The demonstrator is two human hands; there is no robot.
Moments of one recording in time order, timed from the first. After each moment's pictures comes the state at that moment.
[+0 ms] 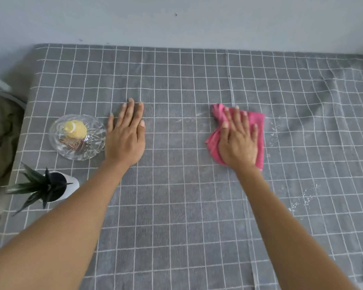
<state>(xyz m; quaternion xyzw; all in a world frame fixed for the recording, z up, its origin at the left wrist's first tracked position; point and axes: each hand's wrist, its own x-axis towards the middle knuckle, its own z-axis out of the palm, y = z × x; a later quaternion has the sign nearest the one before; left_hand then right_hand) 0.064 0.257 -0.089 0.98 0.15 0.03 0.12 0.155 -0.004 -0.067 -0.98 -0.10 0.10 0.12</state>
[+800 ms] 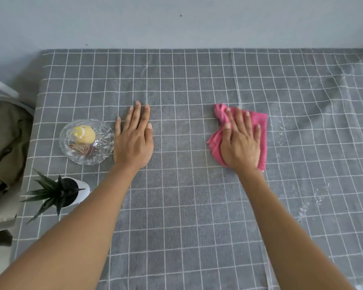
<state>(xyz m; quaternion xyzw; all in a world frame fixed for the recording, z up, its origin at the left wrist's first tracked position) 0.064 0.257 -0.087 0.98 0.16 0.01 0.11 0.147 0.010 -0.070 -0.98 -0.09 0.09 0.13</state>
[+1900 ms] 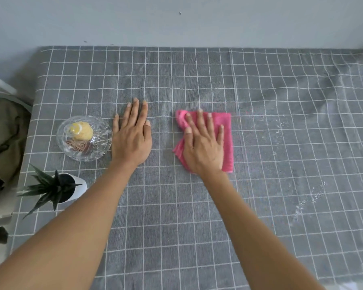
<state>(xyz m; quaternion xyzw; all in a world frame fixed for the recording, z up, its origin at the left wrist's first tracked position) 0.066 0.256 -0.087 0.98 0.17 0.01 0.11 0.109 0.075 -0.061 -0.97 -0.16 0.14 0.15</state>
